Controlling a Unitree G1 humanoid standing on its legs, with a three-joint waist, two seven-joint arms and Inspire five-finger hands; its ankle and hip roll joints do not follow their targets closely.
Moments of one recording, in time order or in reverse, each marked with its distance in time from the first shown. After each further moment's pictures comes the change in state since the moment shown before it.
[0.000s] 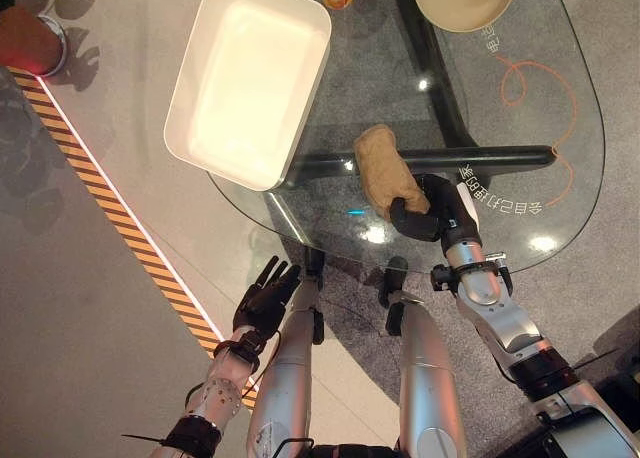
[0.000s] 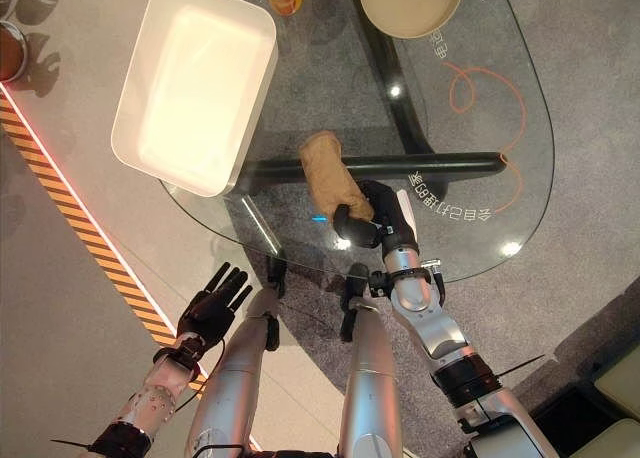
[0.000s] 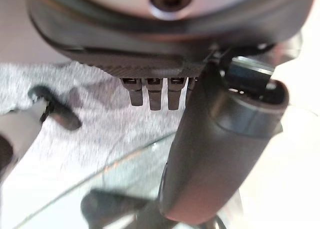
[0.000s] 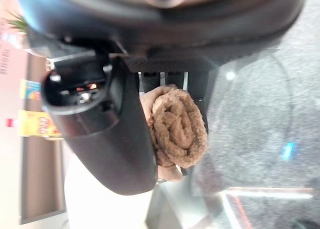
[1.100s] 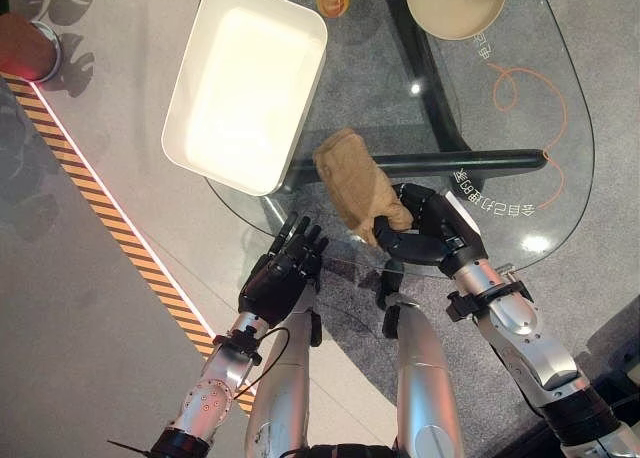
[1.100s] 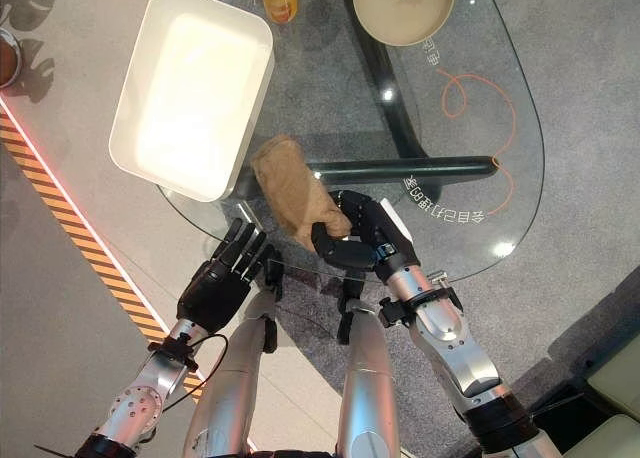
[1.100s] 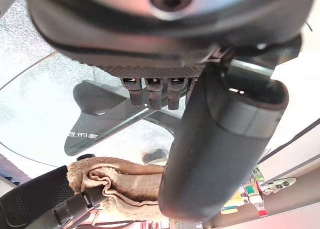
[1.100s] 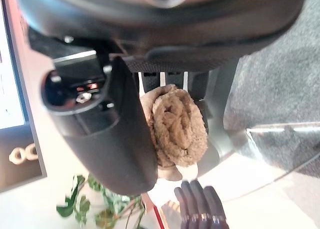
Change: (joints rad) left arm 0.069 0.068 0.011 -0.337 -0.195 0.038 -0.174; right arm 0.196 -0.100 -0.046 -0.254 0.169 -0.094 0.360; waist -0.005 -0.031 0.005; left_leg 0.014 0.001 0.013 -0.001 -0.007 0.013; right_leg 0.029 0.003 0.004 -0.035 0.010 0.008
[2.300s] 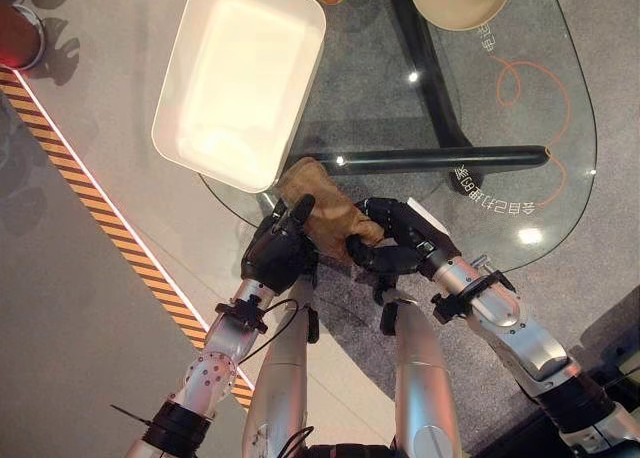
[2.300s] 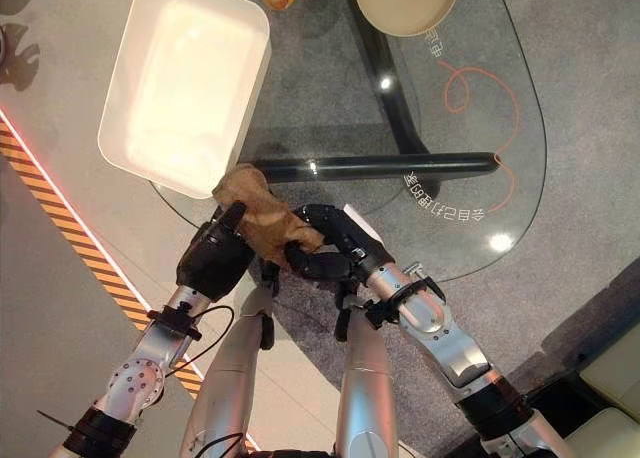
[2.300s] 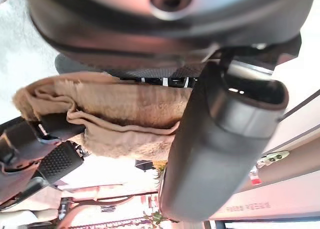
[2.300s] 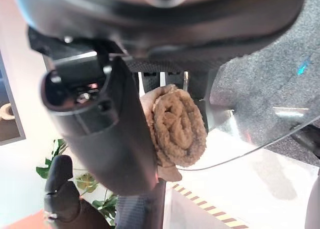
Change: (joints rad) left arm -0.112 0.024 -0.022 -0.125 -0.038 -0.022 0.068; right arm -0.090 -0.030 0.107 -0.025 -0.101 0.086 0.028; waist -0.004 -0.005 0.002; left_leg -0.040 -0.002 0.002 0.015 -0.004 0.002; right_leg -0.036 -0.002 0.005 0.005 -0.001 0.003
